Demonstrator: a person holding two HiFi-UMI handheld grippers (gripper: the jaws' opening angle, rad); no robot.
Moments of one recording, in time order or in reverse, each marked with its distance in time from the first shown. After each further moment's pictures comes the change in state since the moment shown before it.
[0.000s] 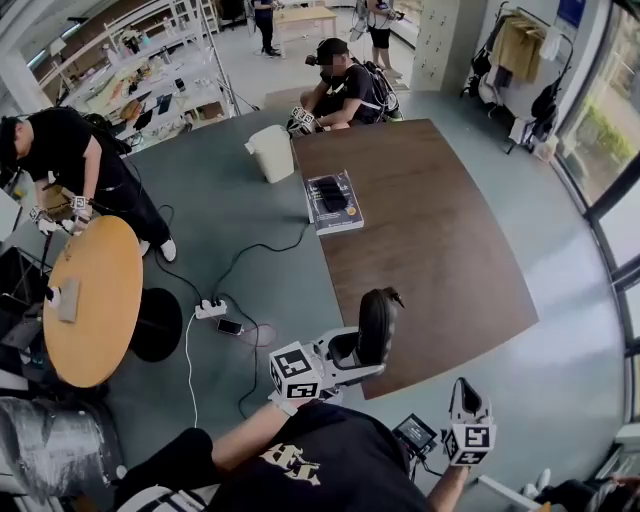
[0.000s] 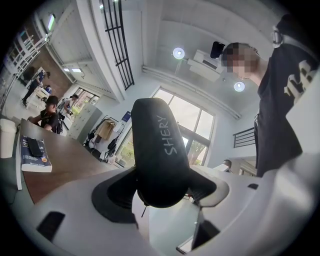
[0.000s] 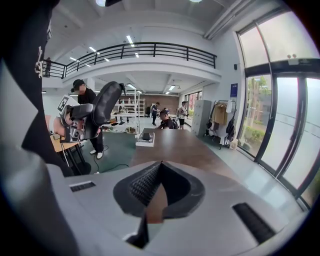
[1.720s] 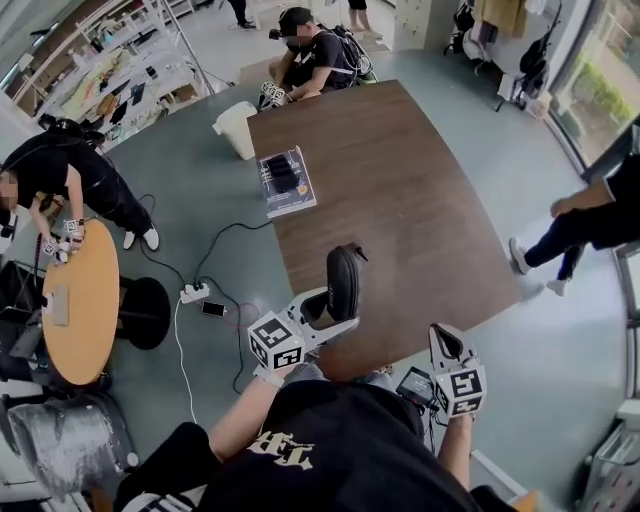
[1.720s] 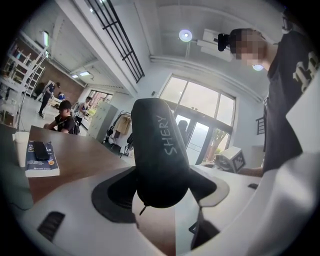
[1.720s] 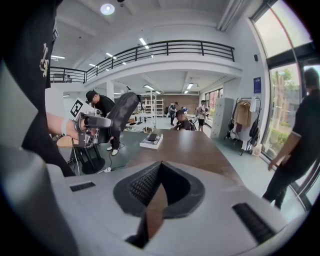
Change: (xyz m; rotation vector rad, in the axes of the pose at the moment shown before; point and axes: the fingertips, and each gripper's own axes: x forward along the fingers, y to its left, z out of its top) left arm 0.124 0.090 -0.023 0.030 0.121 0.243; right arm 0.094 -0.107 0.031 -0.090 -0.006 0.253
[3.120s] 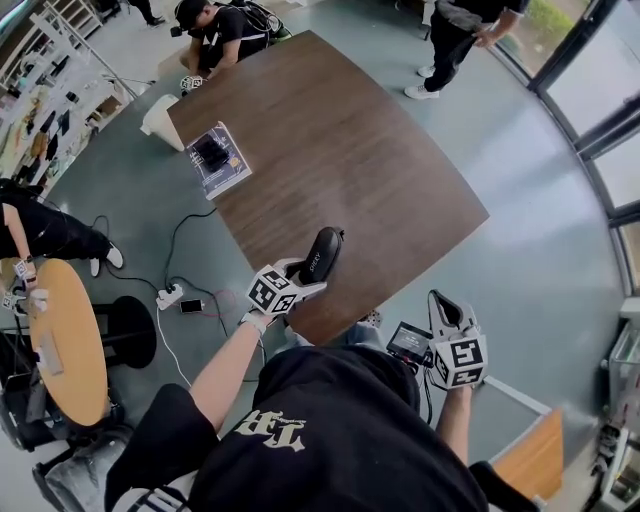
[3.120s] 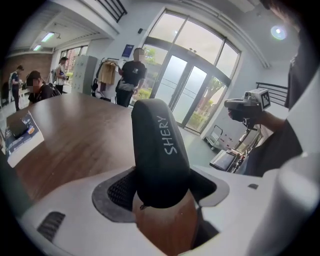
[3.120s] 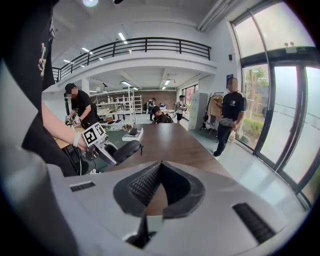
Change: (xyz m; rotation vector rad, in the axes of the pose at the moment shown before) left arm 0.044 0.056 -0.200 0.085 0.677 -0.087; right arm -0.080 -0.020 -0.064 0.140 0.048 -0.241
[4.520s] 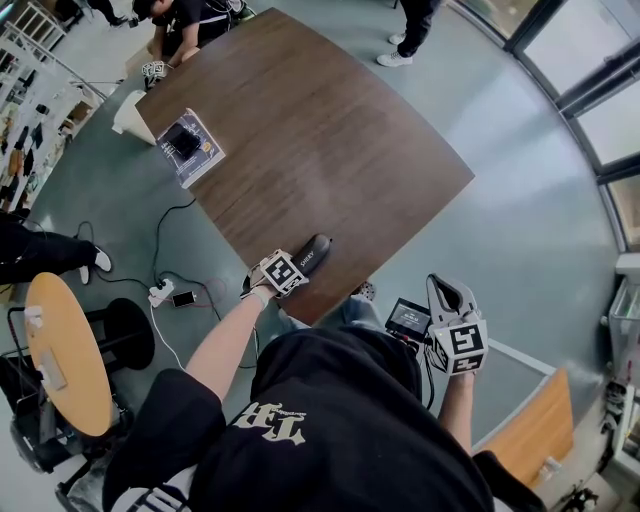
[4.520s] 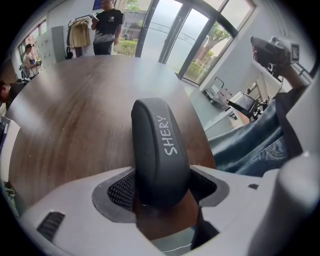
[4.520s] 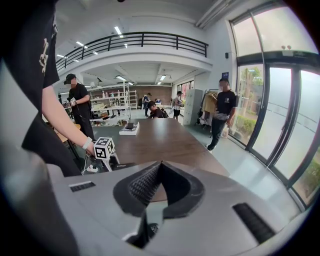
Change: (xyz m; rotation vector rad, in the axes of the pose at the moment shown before) left arm 0.063 0.021 -0.133 0.134 0.573 0.009; right arm -0.033 0.004 -0.028 0.014 0.059 -0.064
